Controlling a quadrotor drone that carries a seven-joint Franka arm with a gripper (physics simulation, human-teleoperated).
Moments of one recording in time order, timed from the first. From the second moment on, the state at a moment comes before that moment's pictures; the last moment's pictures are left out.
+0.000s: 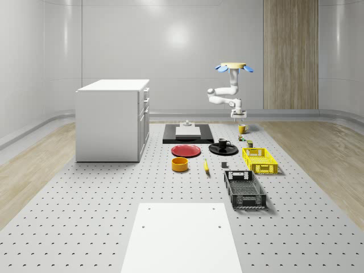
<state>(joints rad) -1.18 -1.42 1.10 -2.79 -2.06 1.59 1.65</state>
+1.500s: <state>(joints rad) -1.23 -1.38 0.99 -2.68 -2.18 1.64 1.63</state>
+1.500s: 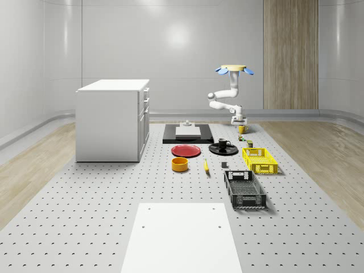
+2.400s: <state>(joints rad) -1.22 -1.37 0.99 -2.67 -2.18 1.64 1.62</state>
